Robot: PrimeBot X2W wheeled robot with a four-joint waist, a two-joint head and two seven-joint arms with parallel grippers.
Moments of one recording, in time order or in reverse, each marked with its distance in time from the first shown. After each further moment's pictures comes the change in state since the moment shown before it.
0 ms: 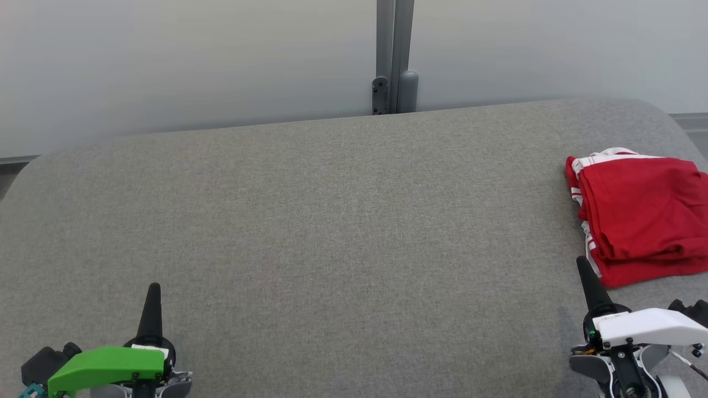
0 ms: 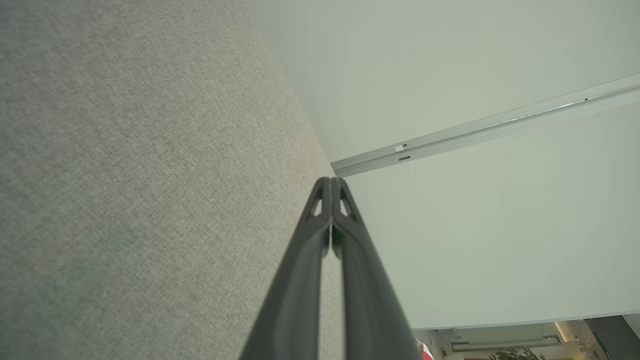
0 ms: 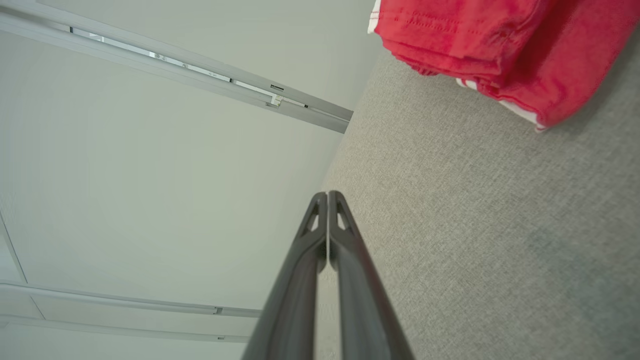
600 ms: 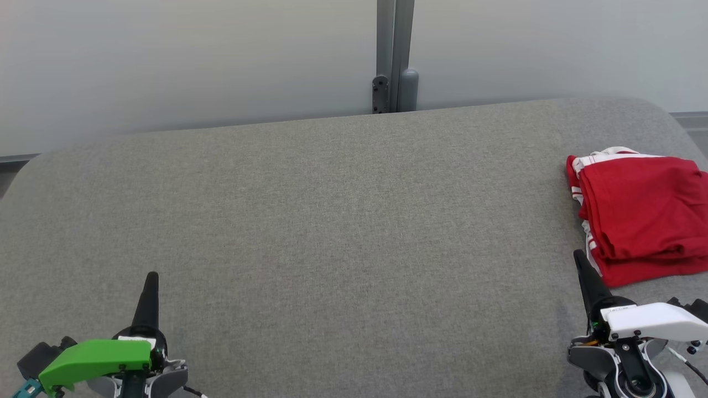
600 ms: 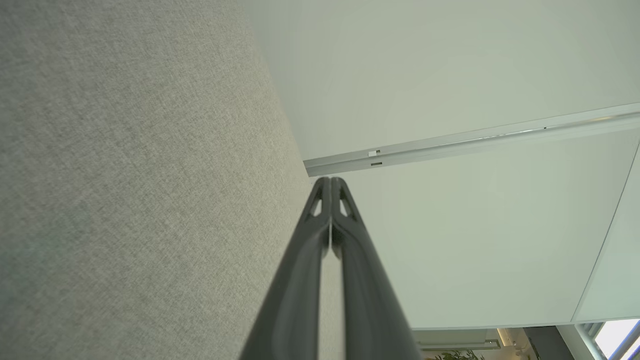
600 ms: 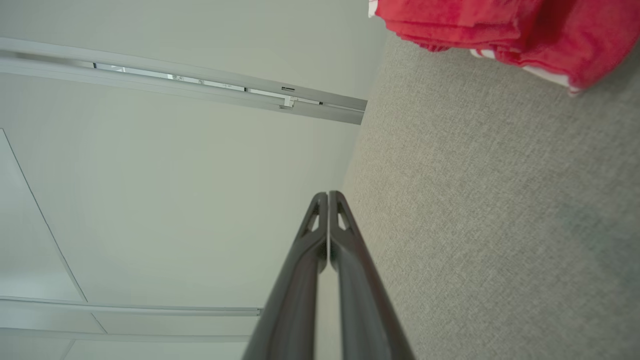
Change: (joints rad) left arm -0.027 0.001 0.014 -0.001 -0.146 -0.011 0.041; right arm -0.023 0.001 -0.005 0.008 0.157 0.000 0.041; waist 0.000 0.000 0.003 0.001
